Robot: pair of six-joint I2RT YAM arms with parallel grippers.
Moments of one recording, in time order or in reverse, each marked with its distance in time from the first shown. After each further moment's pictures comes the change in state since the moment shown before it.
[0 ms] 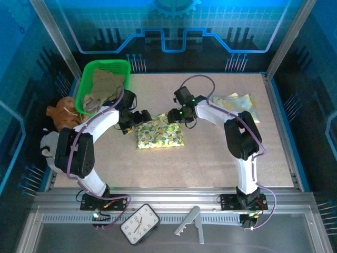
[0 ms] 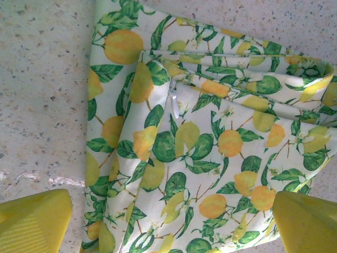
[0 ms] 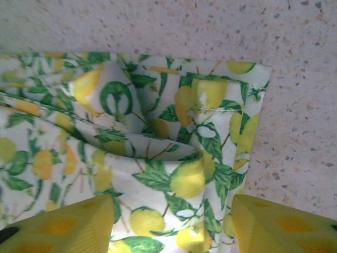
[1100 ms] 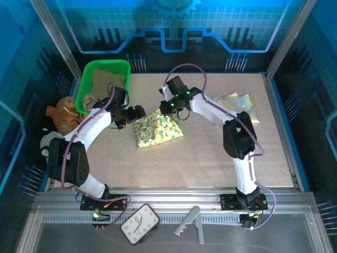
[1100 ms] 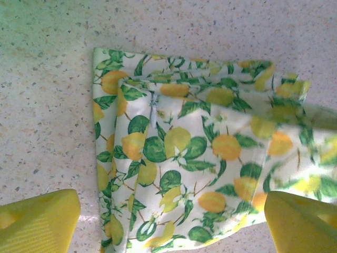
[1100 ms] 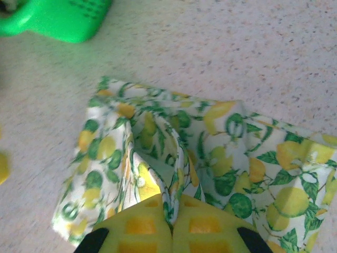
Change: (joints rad) left arm 0.058 -0.099 -0.021 0.028 0.001 0.054; right arm 0.037 0.076 0.261 -0.021 -0.138 -0.161
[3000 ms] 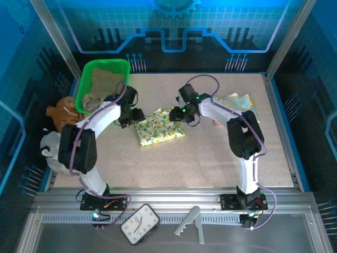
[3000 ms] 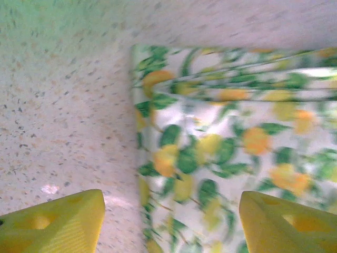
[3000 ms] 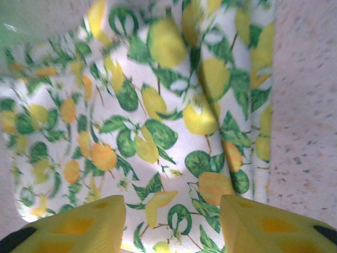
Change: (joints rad) left arm -0.071 0.133 0.132 -0.109 -0.179 -0.003; right arm -0.101 -0.118 -0.281 0.029 -0.043 0.211
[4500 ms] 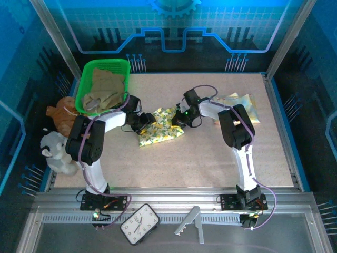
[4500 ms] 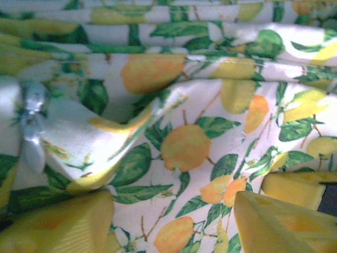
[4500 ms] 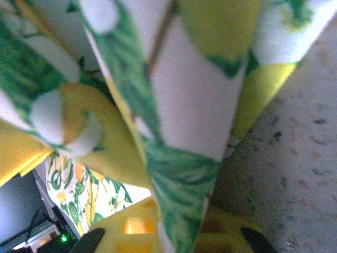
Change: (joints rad) left arm 0.019 0.158 -0.192 0.434 0.389 -0.177; right arm -0.072 0.225 0.019 0.095 -0.404 0.068
